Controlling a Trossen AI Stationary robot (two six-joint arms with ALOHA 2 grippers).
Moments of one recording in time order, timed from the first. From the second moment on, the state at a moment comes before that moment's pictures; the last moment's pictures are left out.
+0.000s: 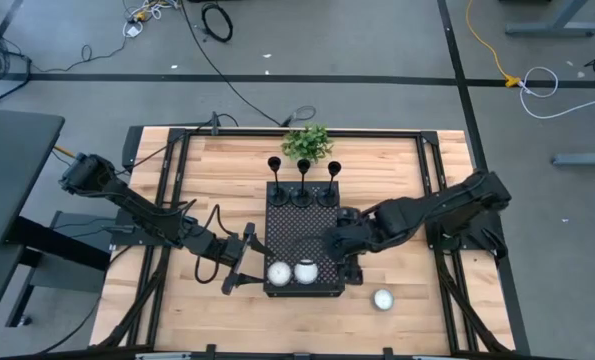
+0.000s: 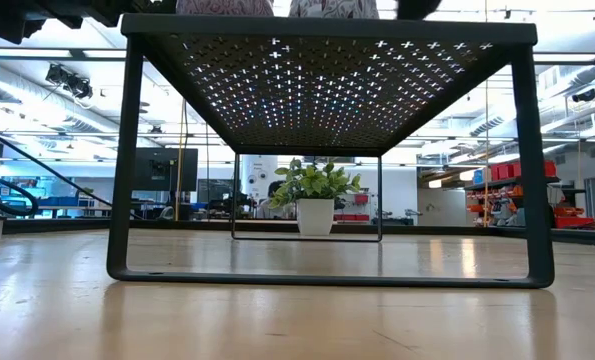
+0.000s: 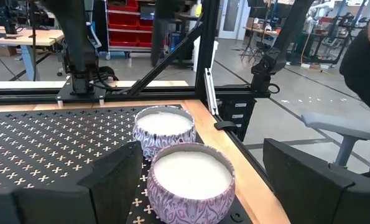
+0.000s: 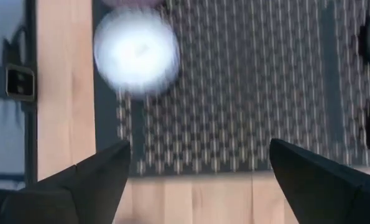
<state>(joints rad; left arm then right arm) -0.48 1.31 0.48 0.77 -0.21 -0.13 0.35 1.71 1.69 -1.15 0.10 0.35</state>
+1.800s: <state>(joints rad) -0.48 1.31 0.48 0.78 -0.21 -0.14 0.74 1.69 1.11 -1.13 -0.01 1.35</state>
